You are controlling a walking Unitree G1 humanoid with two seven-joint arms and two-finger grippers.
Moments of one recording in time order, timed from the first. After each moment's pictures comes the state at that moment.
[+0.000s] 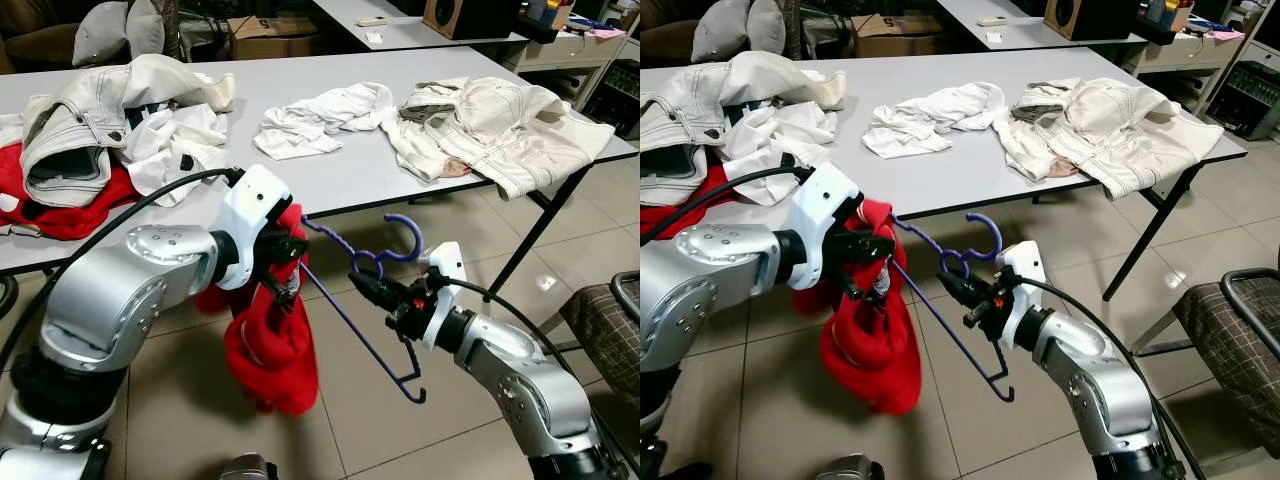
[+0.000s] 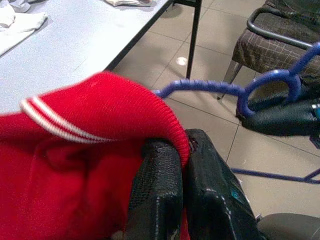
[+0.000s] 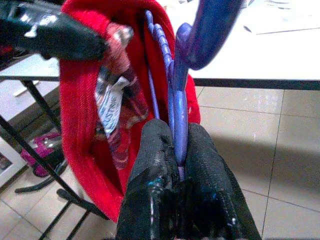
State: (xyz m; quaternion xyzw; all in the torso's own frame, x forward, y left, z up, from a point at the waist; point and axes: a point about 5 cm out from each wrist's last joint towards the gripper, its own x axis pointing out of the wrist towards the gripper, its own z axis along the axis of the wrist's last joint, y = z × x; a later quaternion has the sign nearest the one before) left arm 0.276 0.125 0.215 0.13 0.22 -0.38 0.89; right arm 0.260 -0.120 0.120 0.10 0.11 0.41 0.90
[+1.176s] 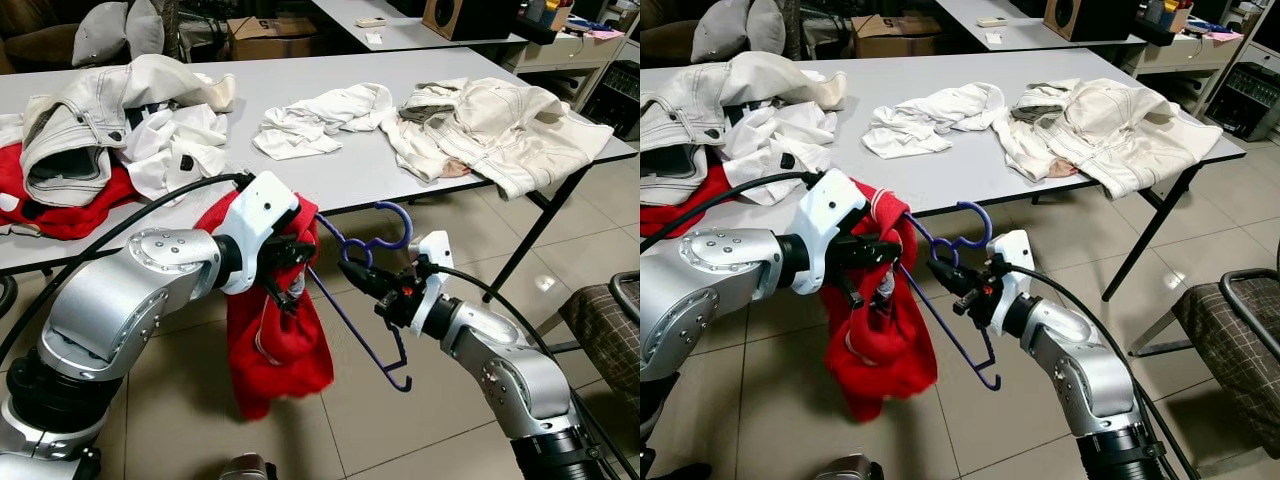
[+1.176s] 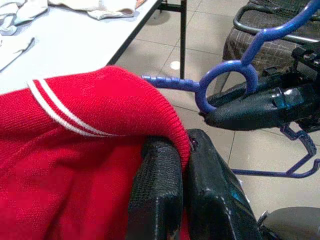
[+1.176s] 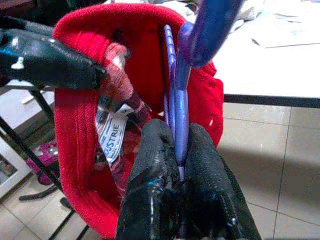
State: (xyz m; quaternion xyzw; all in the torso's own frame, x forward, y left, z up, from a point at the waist) left arm 0.273 0.120 0.215 0.16 0.19 -0.41 0.88; right arm 0.273 -0.109 0.124 0.12 0.09 0.42 0.90
